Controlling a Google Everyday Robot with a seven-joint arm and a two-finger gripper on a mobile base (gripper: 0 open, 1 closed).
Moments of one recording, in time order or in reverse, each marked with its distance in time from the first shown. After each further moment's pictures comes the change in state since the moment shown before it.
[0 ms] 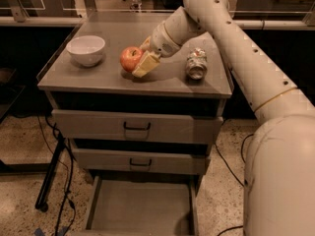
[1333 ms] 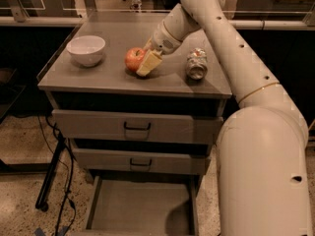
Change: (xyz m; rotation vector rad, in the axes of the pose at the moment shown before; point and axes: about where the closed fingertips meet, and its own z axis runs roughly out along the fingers) arm 0.021 -0.019 0.006 -0.044 0.090 0.053
